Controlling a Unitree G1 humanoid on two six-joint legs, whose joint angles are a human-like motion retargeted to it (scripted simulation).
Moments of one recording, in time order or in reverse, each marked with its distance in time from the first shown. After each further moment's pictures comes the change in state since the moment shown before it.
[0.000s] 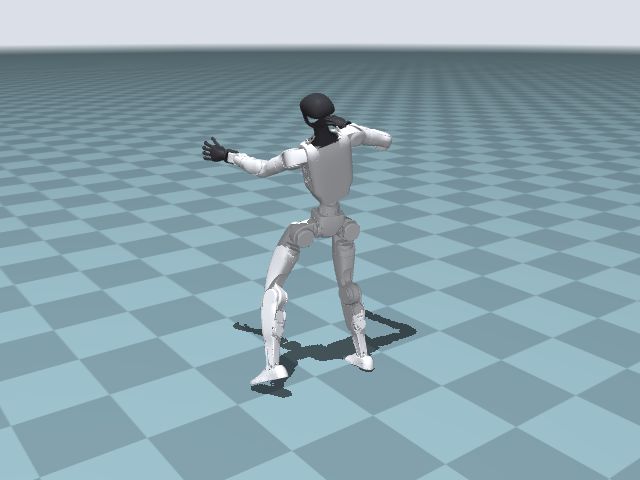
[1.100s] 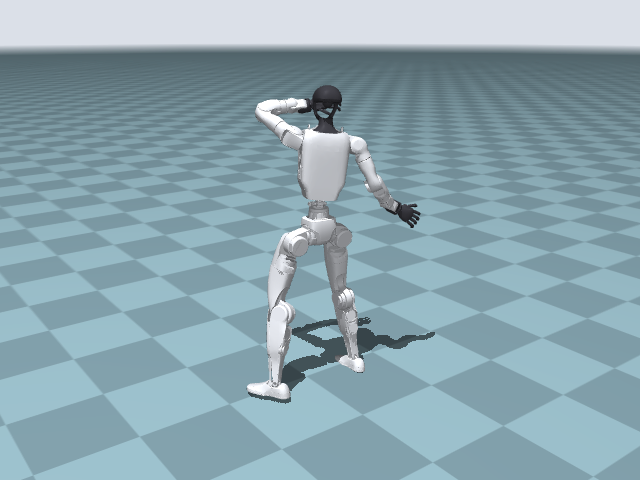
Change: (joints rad) left arm -1.087 0.454 -1.088 -1.318 0.508 -0.304 0.068; right arm 0.187 0.518 -0.588 1.056 1.161 -0.188 -0.356; waist -0.383 0.413 0.049; left_leg -0.105 -0.065 0.334 -0.414 -0.155 -0.070; right_leg -0.342 -0.065 -0.068 -0.085 0.094 0.063
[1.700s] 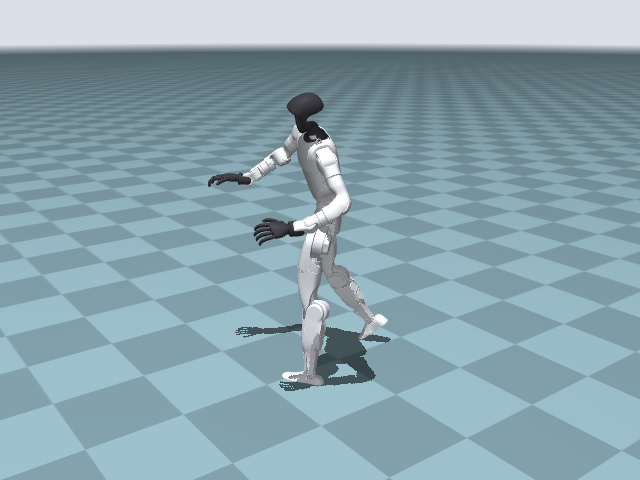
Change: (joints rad) left arm 1.956 -0.203 1.061 0.439 -0.063 0.021 -0.077; right arm -0.739 -0.070 0.840 -0.056 -1.152 0.315 -0.132; waist 0.863 -0.306 0.188; left_leg -0.132 -0.249 -0.727 -0.185 0.013 0.071; right_leg 0.069 -0.131 -0.065 0.315 0.323 -0.042
